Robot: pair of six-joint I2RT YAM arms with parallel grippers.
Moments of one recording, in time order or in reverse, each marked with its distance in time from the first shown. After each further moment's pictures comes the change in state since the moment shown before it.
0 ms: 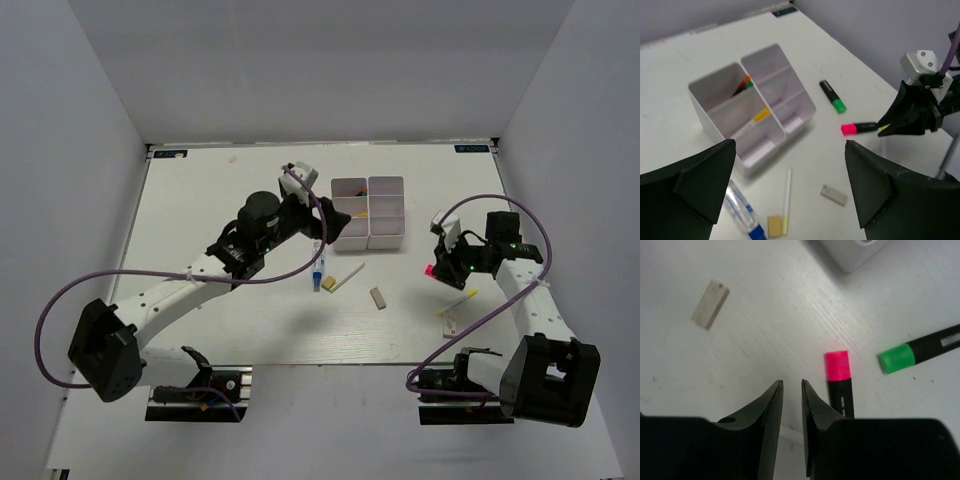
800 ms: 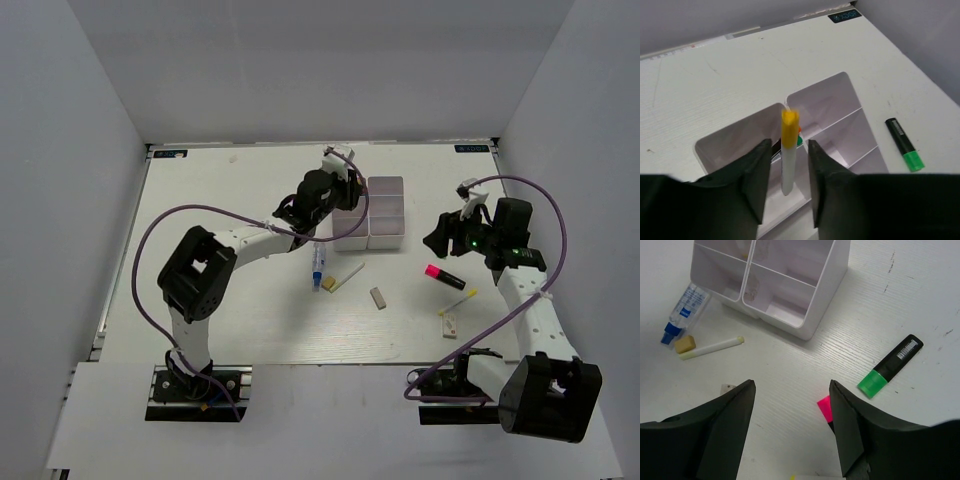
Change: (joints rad) left arm 0.024 0.582 0.304 0.217 -0.151 0.011; right arm 0.010 -0.089 0.003 0.316 0.050 0.598
